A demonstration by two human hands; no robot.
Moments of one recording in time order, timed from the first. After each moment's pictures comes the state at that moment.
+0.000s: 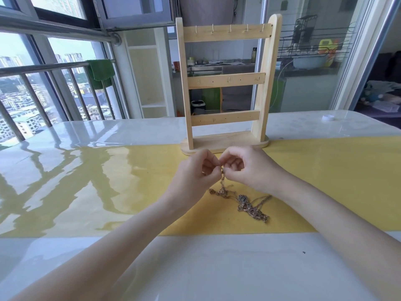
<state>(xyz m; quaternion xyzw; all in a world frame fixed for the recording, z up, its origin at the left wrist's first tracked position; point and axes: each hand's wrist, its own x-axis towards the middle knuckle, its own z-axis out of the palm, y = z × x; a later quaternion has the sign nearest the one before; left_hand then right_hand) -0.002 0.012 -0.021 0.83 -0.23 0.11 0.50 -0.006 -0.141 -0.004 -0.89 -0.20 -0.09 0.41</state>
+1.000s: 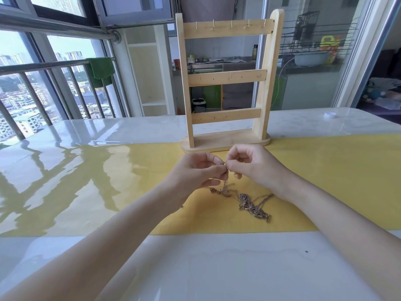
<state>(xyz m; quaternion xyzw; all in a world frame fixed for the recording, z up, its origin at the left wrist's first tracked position) -0.003 0.018 -0.008 0.72 -0.14 -0.11 0.67 -0.008 -0.145 -0.004 -0.83 -0.16 -0.04 0.54</state>
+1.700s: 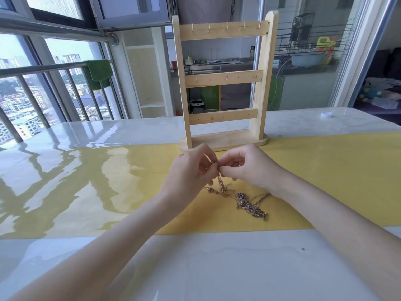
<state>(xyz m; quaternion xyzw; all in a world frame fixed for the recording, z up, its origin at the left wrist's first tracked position) -0.002 0.018 -0.019 0.86 -0.27 0.16 0.40 -0.008 -0.142 -0.005 -0.84 -0.16 -0.01 0.51</state>
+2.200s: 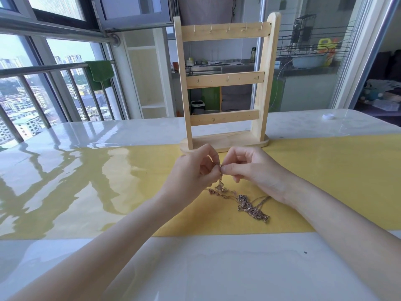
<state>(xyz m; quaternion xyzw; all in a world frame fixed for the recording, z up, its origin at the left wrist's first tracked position) -0.001 0.017 -0.016 0.85 -0.29 0.13 0.42 -0.010 -0.147 -0.006 -0.79 -0.14 0.02 0.60</state>
